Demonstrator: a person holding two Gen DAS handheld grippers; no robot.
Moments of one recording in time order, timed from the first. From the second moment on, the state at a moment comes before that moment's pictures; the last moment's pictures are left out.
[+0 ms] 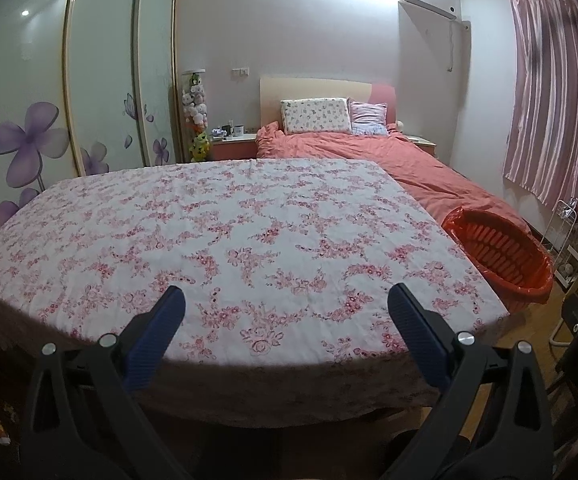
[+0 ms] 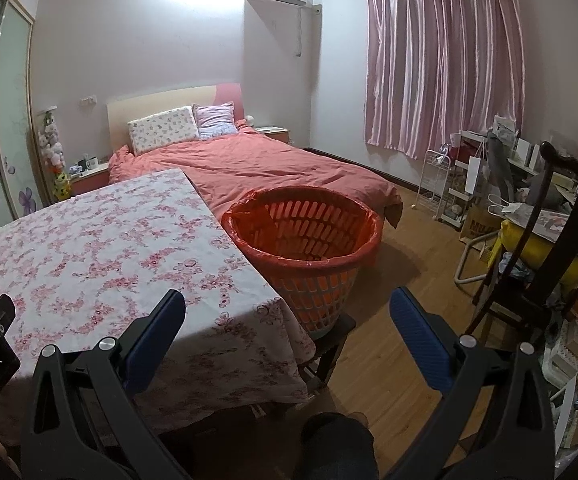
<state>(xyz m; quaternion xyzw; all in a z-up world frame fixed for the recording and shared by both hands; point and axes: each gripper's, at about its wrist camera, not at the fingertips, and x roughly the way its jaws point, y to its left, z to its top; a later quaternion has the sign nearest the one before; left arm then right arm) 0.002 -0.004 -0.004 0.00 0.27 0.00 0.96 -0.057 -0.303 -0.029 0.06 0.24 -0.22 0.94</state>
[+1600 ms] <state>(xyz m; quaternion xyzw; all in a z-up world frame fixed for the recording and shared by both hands) 0.000 -0.005 0.000 0.00 0.27 -0.01 0.96 -0.058 -0.302 -0.027 0.06 0.23 -0.21 0.95</state>
